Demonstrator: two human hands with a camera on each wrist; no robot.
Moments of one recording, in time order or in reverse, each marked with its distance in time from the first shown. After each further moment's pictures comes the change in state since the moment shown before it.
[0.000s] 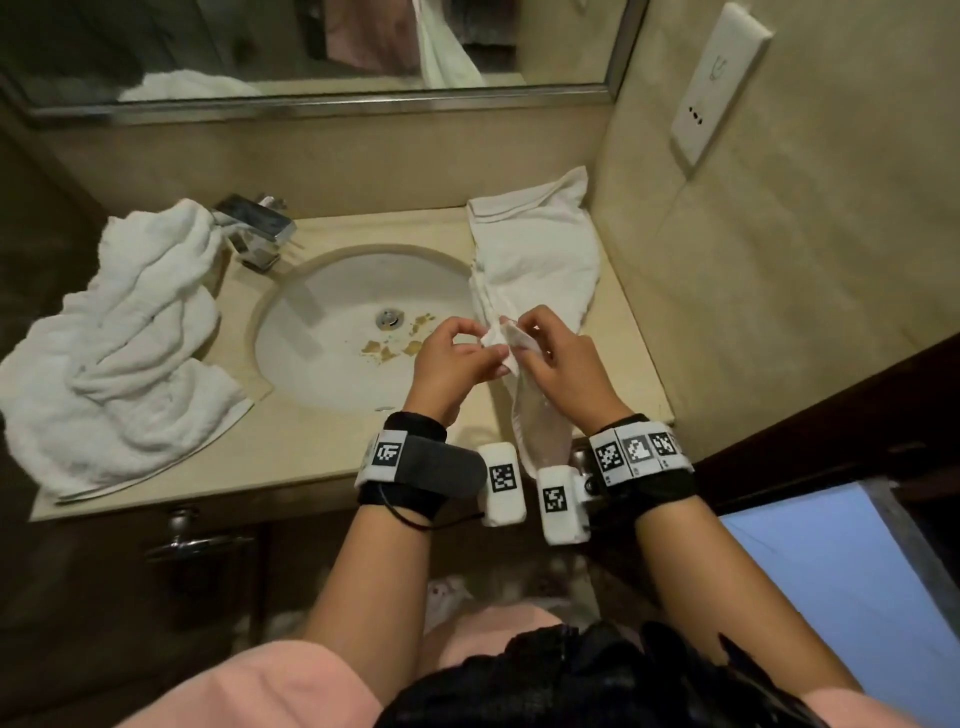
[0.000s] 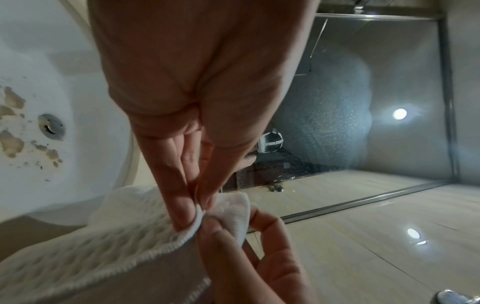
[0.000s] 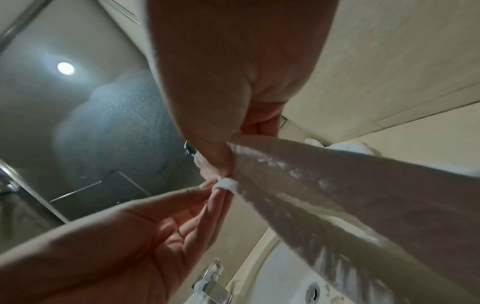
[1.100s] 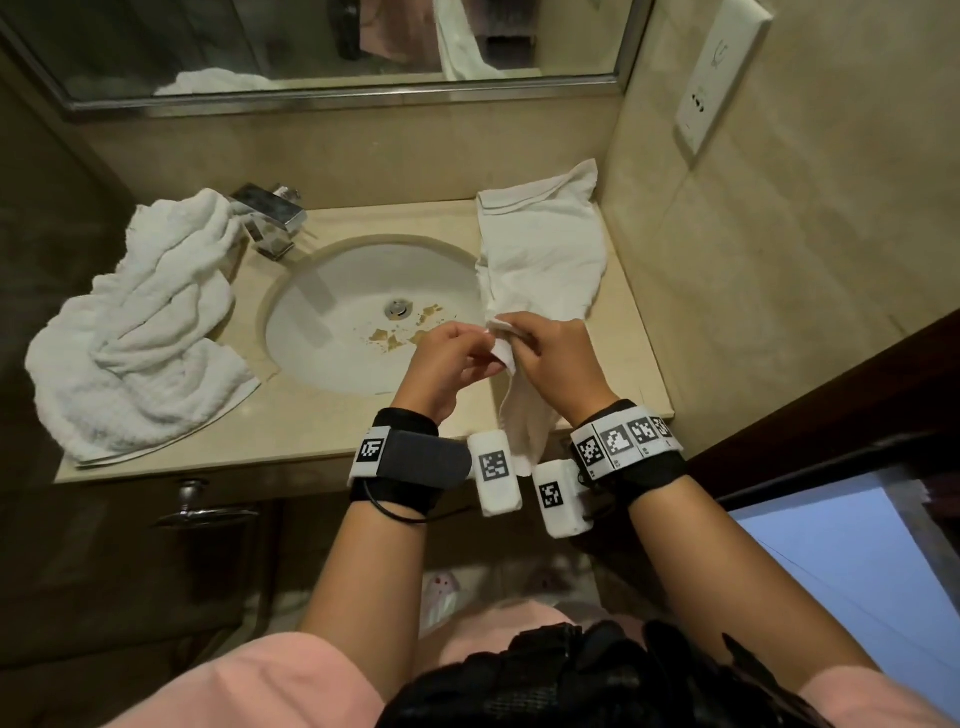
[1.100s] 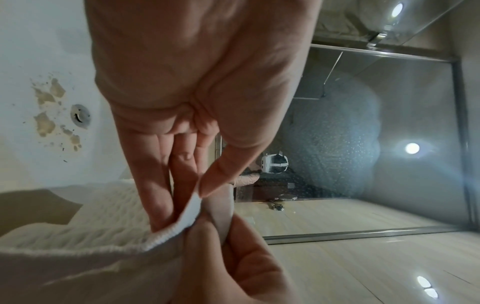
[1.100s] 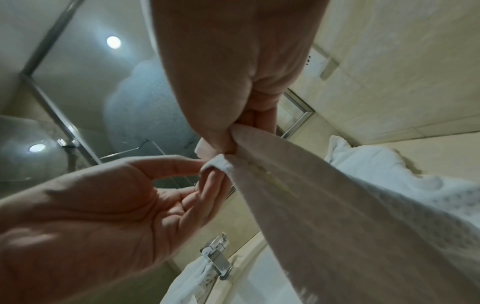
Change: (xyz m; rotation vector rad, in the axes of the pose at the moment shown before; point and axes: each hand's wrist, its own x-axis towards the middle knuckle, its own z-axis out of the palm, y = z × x) left_hand -0.020 0.002 0.018 -0.106 0.040 -0.096; right_hand -0.004 0.014 -0.002 -0.104 0.073 -0.200
